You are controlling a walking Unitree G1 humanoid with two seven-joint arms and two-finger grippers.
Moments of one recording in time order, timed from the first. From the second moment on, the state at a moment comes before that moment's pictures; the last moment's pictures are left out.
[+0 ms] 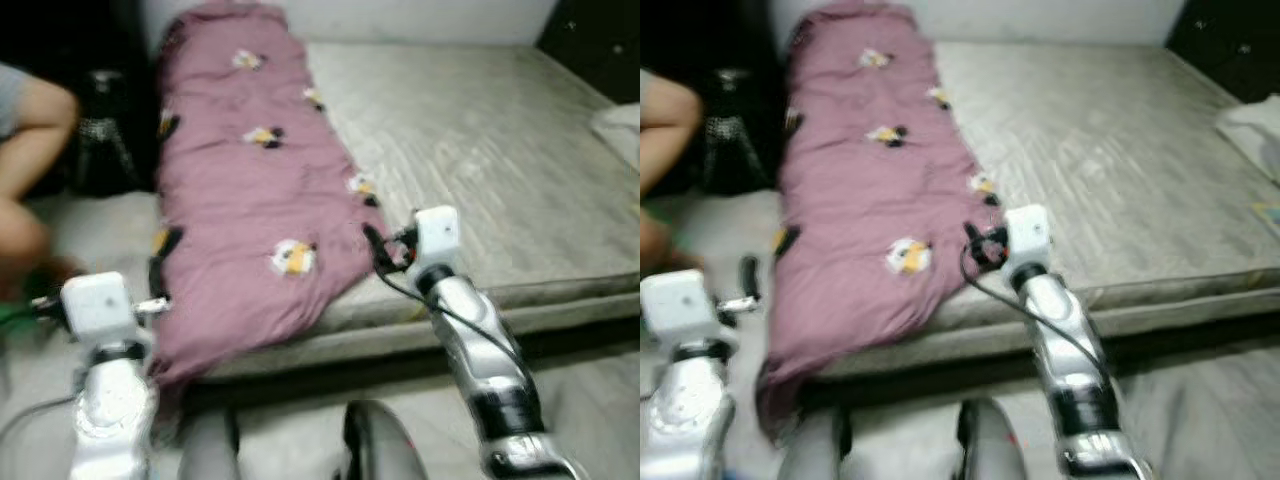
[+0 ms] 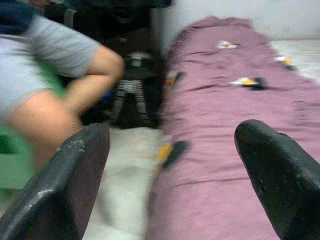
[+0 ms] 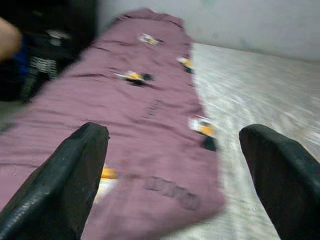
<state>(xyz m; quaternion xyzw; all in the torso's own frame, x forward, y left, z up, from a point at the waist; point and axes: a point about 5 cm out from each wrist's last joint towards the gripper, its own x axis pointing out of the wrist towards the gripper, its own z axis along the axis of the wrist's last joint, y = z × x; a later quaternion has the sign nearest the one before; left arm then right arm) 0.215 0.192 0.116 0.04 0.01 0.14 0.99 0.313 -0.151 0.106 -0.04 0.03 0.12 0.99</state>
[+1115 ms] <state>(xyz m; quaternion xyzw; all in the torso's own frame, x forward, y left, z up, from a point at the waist) 0.233 0.204 0.115 0.03 0.01 0.18 0.98 0.330 -0.140 0.118 -0.05 0.00 0.14 0.99</state>
